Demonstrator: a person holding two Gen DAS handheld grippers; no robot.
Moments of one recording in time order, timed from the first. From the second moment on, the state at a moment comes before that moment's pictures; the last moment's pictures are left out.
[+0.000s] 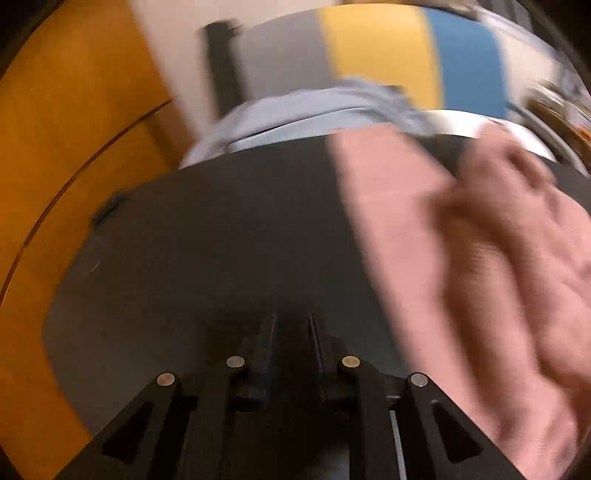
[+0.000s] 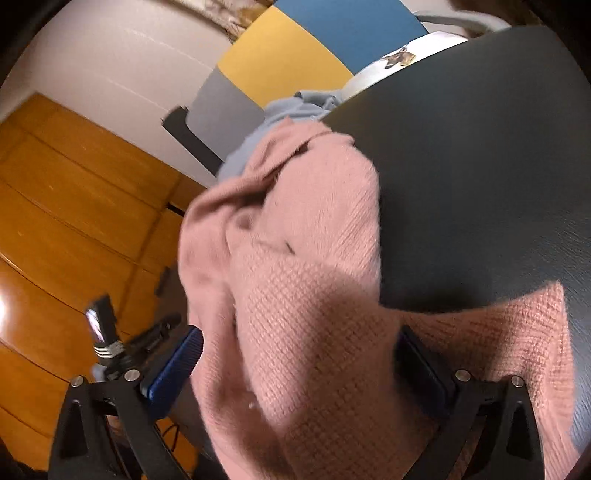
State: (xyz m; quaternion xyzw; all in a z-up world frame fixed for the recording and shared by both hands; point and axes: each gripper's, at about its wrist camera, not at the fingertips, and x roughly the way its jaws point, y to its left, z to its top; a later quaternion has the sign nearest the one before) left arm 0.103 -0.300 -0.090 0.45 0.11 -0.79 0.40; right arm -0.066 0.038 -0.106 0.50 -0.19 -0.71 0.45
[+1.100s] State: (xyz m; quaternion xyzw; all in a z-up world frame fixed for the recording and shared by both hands) left arm 0.150 -0.076 -0.103 0.41 -0.12 -0.90 -0.09; right arm 0.014 0.165 -0.049 0.47 -0.28 -0.71 0.44
